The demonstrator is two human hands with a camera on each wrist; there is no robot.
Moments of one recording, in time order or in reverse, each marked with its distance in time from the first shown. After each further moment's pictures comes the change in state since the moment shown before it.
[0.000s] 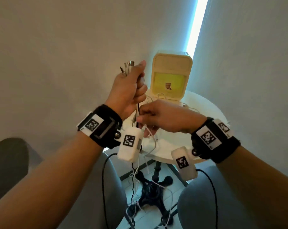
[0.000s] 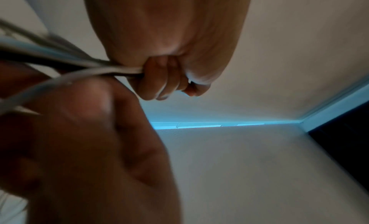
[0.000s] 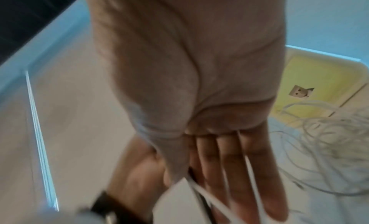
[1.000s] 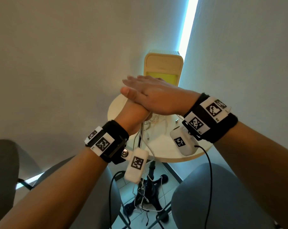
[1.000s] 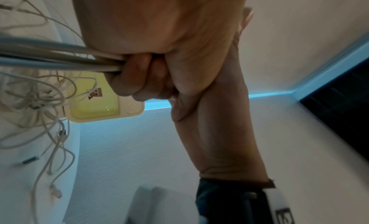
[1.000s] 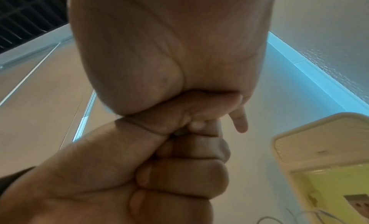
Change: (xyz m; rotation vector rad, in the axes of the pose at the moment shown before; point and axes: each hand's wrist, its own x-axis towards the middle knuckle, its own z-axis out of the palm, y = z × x) left_hand -0.034 -0.039 0.037 0.106 0.033 -0.182; right_hand 0.000 -0.036 -0.036 -0.645 0.180 -0.041
